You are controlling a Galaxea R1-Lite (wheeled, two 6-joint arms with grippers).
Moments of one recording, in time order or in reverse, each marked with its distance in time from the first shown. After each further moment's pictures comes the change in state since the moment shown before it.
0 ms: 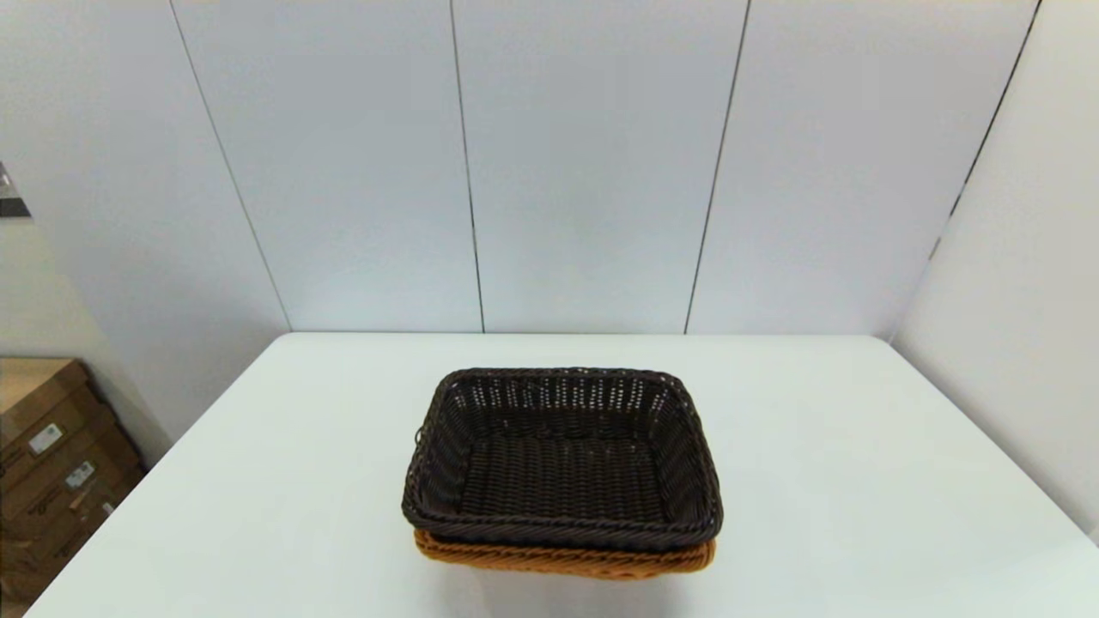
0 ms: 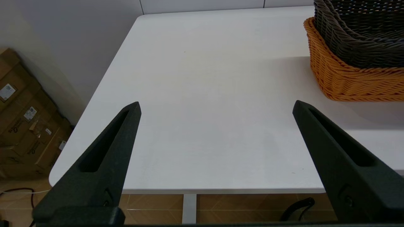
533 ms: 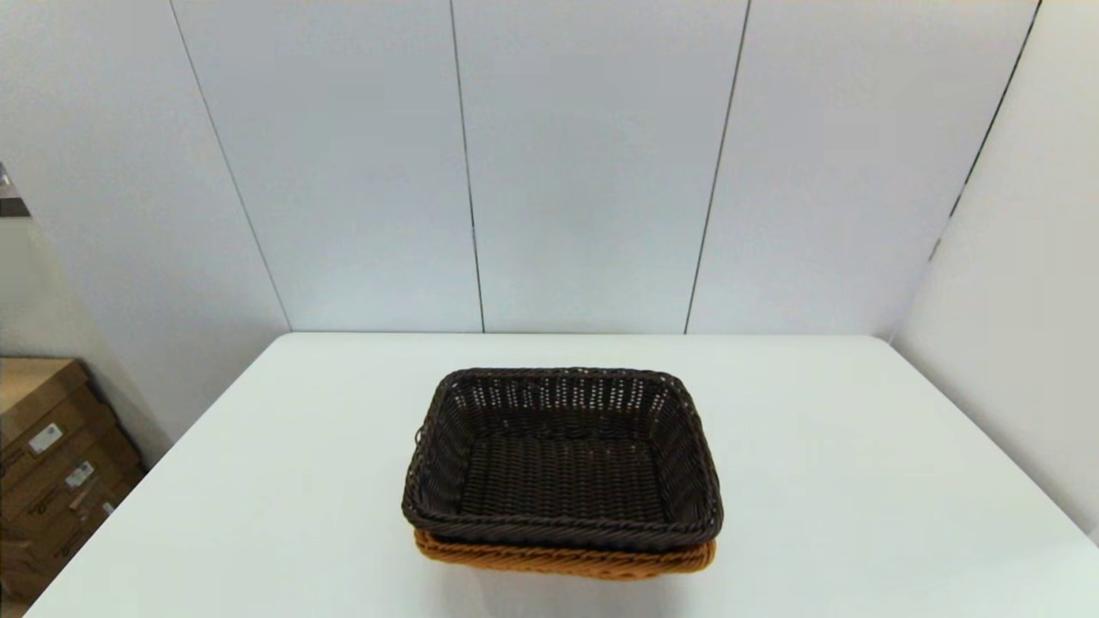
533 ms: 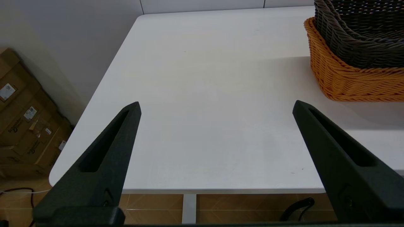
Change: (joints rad) left arm 0.000 0.000 0.000 0.000 0.000 0.000; right arm 0.009 -0.152 0.488 -0.610 -0.163 -0.157
